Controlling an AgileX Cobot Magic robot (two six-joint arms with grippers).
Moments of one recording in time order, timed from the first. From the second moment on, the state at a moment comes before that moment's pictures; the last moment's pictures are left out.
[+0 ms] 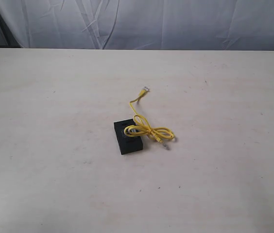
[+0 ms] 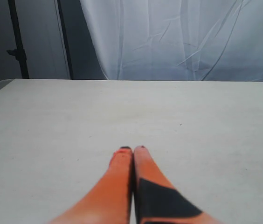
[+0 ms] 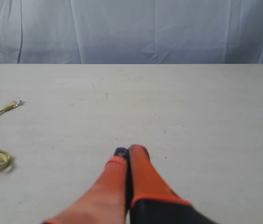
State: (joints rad) left arm 0.05 0.01 0.00 0.02 0.24 -0.01; right arm 0.04 0.01 0.00 0.04 0.32 0.00
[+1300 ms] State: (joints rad) left arm 0.05 0.01 0.00 -0.25 0.18 -0.02; right arm 0.04 0.57 -0.59 0.44 0.36 -0.32
